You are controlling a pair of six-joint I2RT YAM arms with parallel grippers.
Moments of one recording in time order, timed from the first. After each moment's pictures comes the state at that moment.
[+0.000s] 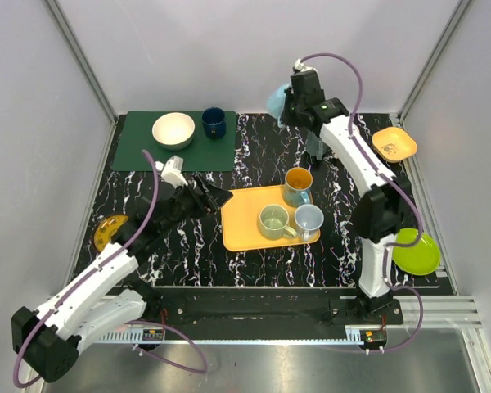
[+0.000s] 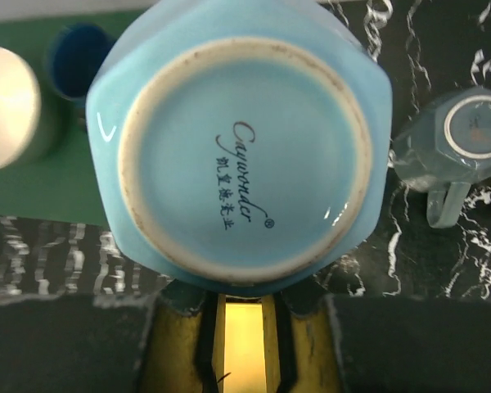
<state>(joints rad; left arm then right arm) -0.58 0.86 0.70 -0.14 0.09 -0.88 0.42 1.97 2.06 -0.65 0.12 0.42</state>
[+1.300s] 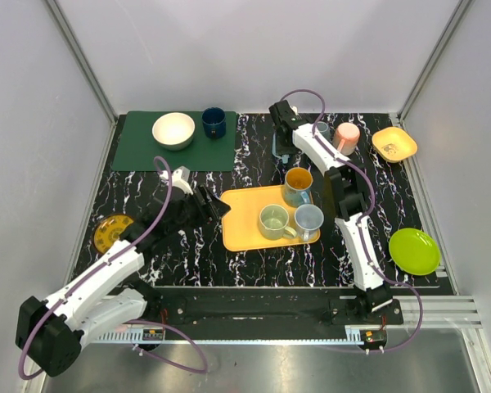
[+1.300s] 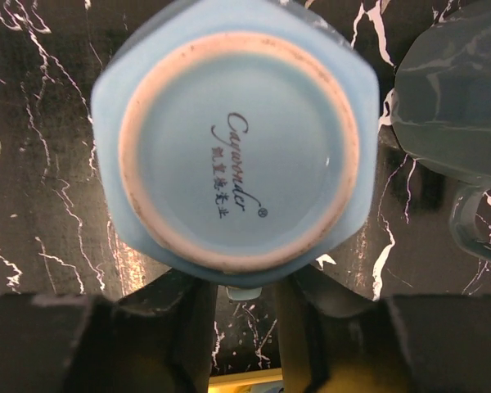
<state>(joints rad) -0.57 0.90 0.63 -0.23 0.04 -0.83 0.42 2.49 2.31 -0.86 0.27 0.33</state>
